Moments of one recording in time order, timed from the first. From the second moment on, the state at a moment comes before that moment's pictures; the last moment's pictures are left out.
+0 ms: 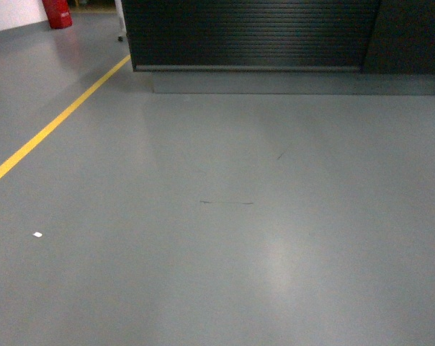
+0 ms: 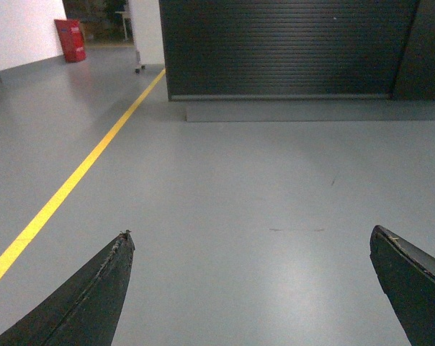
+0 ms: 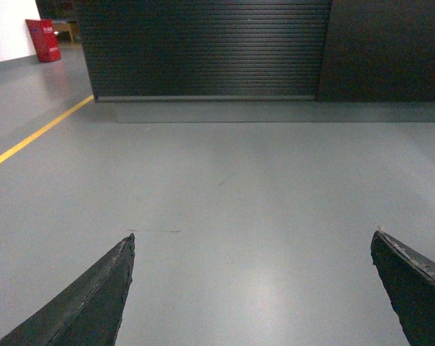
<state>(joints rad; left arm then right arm) 0.00 0.00 0.01 0.00 0.00 -0.01 0.00 0.00 0.01 0.00 0.00 0.00</state>
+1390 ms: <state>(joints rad) 0.00 0.00 0.01 0.00 0.00 -0.01 0.00 0.00 0.01 0.00 0.00 0.00</state>
